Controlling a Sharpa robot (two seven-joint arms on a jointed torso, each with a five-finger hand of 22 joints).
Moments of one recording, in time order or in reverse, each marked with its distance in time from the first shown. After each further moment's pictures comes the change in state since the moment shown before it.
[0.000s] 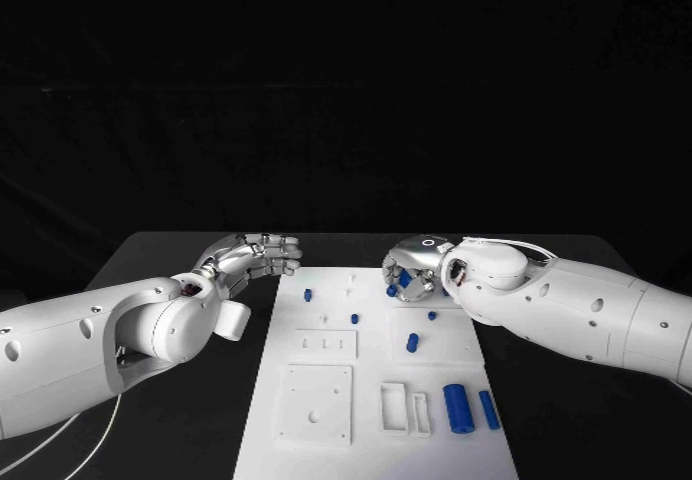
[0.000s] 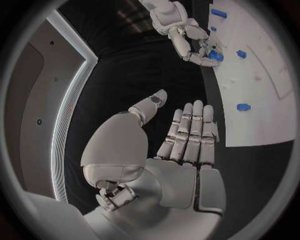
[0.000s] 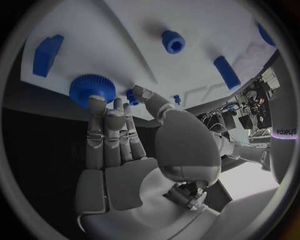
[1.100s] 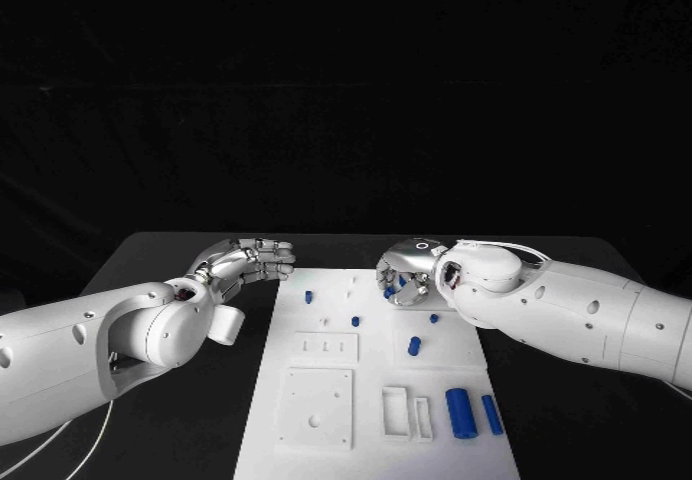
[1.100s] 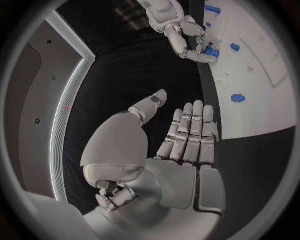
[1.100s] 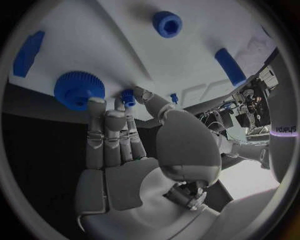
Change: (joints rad) left arm 0.000 0.001 0.000 -0.016 -0.001 0.004 -0.010; left_hand 0.000 0.000 0.000 0.000 0.000 0.000 0.000 0.000 0.000 0.000 0.000 0.000 -0.001 -0.004 -0.004 0.000 -0.002 -0.005 0.000 0.000 0.000 0.000; right arm 0.005 -0.005 0.004 0.024 0.008 0.004 -0.001; right_hand -0.004 0.016 0.070 0.004 -0.110 0.021 -0.014 0.007 0.020 0.040 -0.025 0.004 0.024 0.006 -0.011 0.021 -0.017 -0.015 0.002 -0.018 0.058 0.000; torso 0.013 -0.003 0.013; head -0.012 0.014
